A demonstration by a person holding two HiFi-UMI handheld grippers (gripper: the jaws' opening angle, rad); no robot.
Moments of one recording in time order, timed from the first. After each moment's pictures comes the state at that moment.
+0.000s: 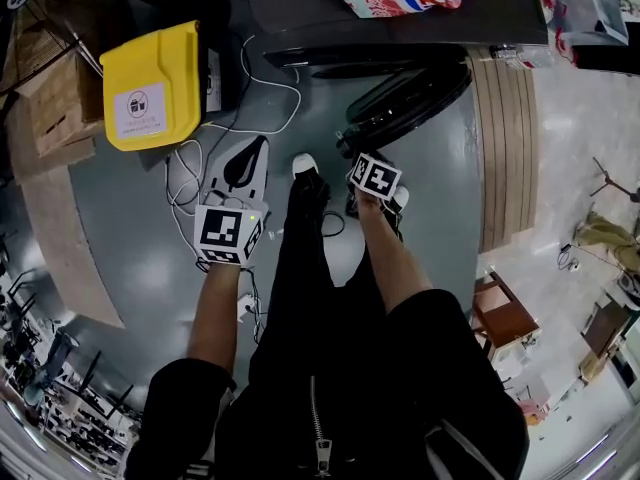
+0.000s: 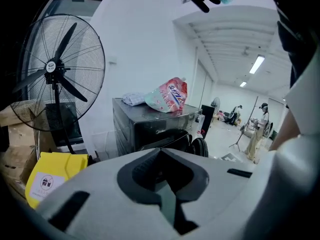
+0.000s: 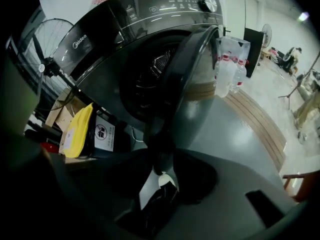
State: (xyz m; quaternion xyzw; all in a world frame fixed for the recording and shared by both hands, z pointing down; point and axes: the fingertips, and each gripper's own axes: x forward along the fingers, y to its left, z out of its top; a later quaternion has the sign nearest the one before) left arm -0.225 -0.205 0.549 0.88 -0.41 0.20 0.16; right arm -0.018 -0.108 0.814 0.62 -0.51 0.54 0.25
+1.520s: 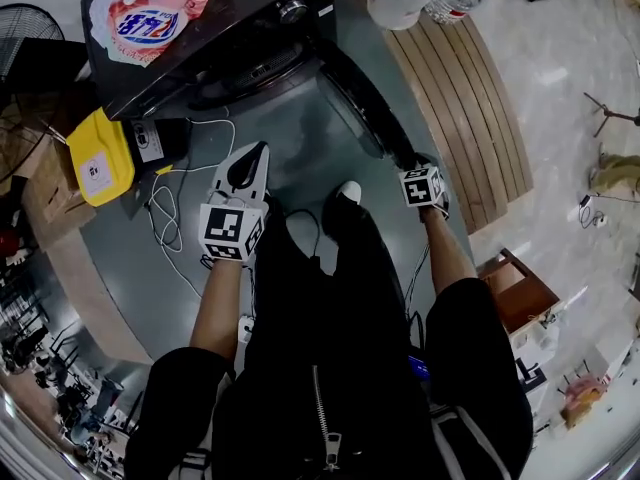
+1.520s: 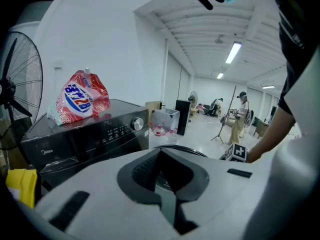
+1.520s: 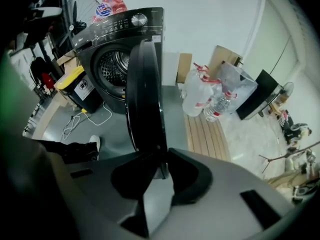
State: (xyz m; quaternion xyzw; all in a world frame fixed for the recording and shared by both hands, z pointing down) left arm 0.151 -0.098 0.539 0.92 -0.31 0.23 0.11; right arm 0.436 0.066 0.802 0.56 -0.60 0.36 0.44
